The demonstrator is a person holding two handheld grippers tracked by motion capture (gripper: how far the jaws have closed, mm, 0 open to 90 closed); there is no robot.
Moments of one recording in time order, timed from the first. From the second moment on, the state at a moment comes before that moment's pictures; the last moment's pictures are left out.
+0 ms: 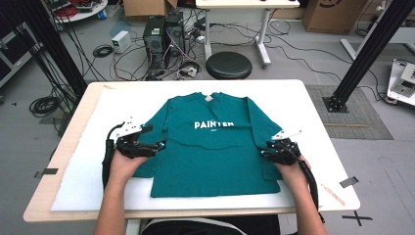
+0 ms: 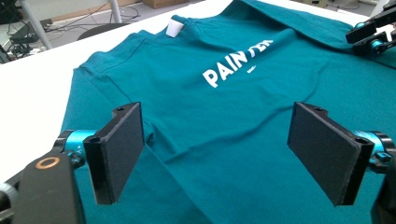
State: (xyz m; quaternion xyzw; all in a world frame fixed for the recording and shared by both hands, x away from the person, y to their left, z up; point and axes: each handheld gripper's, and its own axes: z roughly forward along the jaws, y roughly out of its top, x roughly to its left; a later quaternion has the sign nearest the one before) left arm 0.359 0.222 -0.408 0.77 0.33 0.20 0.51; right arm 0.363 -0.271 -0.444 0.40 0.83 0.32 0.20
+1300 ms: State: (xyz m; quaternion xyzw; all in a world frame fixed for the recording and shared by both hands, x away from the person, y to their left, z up) left arm 0.358 0.228 -0.406 0.76 0.34 0.21 0.51; right arm 0.348 -0.277 -0.416 0.39 0.78 0.43 0.22
